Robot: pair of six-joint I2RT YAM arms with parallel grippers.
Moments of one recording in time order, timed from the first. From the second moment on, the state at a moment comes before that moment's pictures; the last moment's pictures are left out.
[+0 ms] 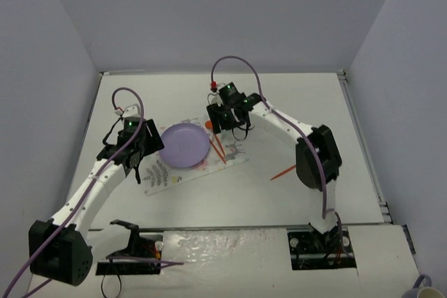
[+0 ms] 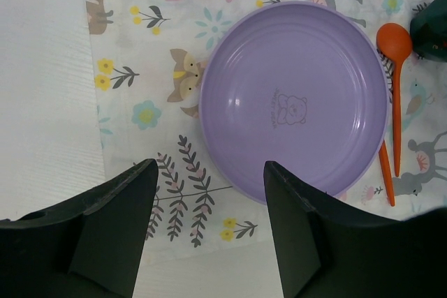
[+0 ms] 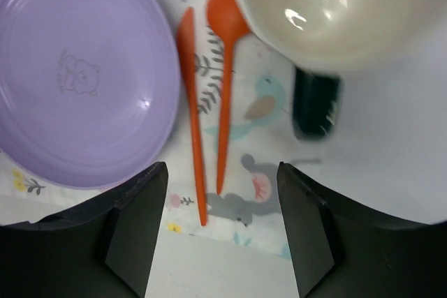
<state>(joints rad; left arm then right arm) -0.25 1.09 0.82 -0.49 -0.21 -0.53 0.65 2.04 1.69 -0.61 -0.08 0.21</state>
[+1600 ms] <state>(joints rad) -0.23 1.14 0.82 -0.47 -0.09 -0.48 0.49 1.39 0.76 -0.71 0.49 1.29</state>
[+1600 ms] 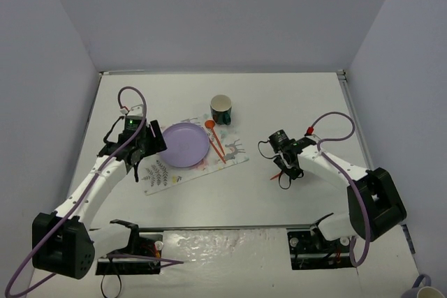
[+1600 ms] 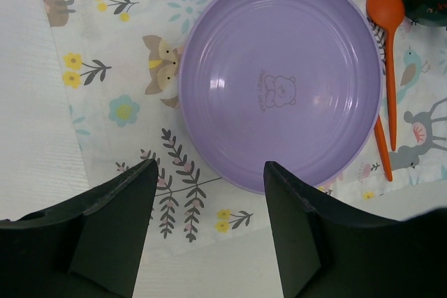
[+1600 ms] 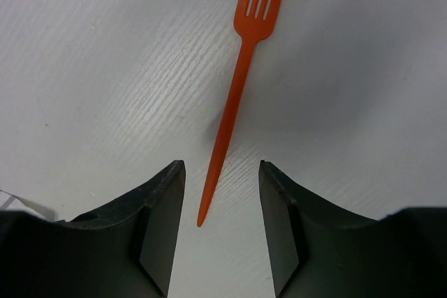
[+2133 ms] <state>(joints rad) -0.23 1.13 0.82 -0.47 -0.10 -0.48 0.49 1.47 0.71 -0.59 0.44 1.29</state>
